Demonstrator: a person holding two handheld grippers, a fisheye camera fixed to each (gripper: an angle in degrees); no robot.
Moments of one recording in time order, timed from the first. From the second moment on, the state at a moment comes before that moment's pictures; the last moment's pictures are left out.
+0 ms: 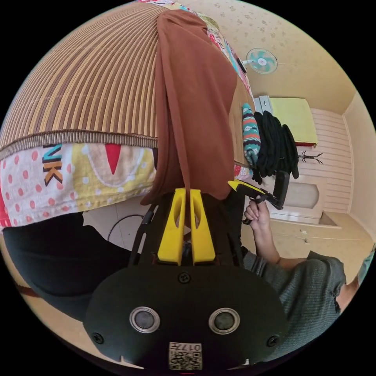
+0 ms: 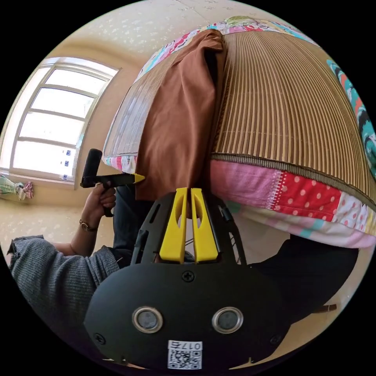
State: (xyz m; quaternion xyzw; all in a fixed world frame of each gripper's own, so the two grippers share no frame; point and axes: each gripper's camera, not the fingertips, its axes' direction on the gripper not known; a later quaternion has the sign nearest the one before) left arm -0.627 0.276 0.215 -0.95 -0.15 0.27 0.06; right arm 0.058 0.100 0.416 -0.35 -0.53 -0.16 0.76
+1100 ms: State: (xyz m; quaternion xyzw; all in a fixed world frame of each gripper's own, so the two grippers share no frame) left arm -0.562 0.269 0.169 -0.93 -0.13 0.35 0.07; right arm 0.058 0.090 0.450 -0.37 -0.50 -0.22 0.75
